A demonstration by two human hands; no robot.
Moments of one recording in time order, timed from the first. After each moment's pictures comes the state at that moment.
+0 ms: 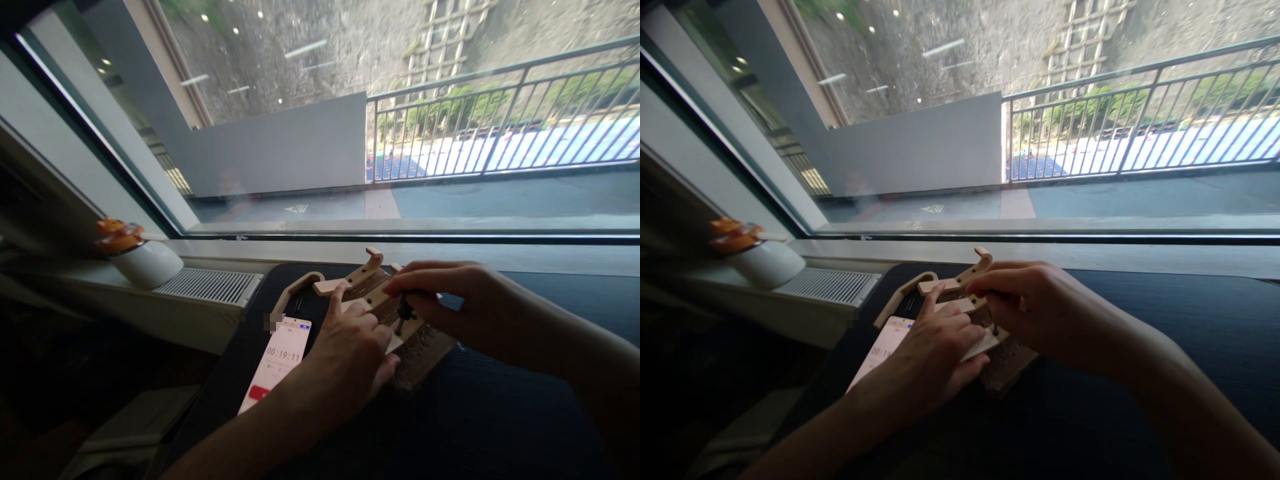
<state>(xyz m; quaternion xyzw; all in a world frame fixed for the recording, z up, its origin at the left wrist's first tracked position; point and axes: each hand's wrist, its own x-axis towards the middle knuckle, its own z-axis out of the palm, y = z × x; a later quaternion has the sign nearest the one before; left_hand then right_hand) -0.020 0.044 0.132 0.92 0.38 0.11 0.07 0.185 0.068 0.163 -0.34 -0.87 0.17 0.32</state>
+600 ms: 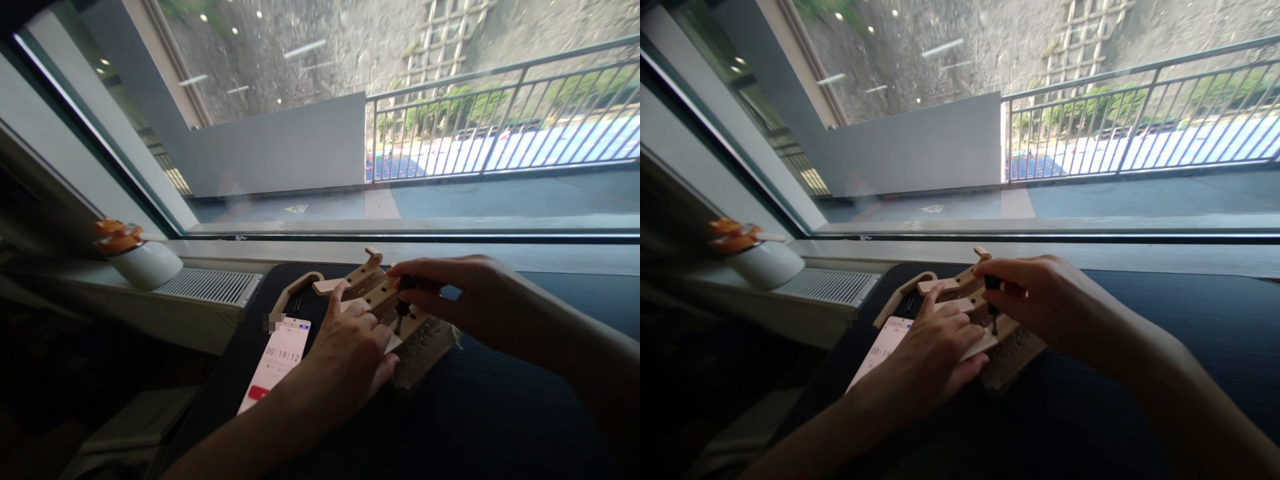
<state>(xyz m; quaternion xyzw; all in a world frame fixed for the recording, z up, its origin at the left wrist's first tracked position) -0.020 0.045 0.130 0.92 0.38 0.12 0.06 0.194 0.073 0.159 -0.41 -0.85 0.12 0.29</state>
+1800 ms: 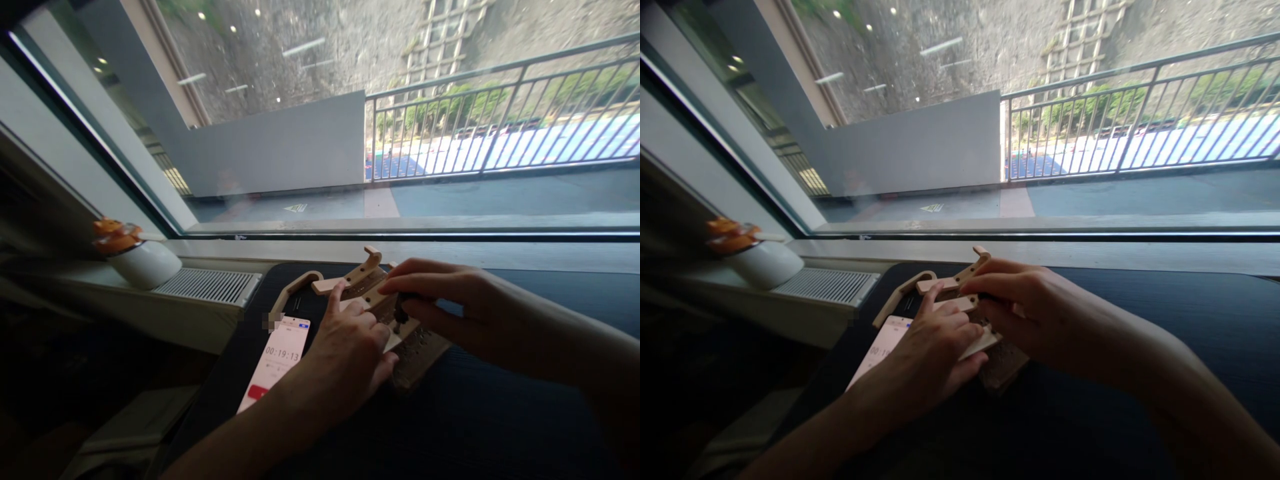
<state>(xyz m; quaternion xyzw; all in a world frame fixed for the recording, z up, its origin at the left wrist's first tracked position) -0.019 0.045 0.130 0.91 0.38 0.11 0.08 0.189 0.065 0.164 -0.29 -0.88 0.22 0.30</state>
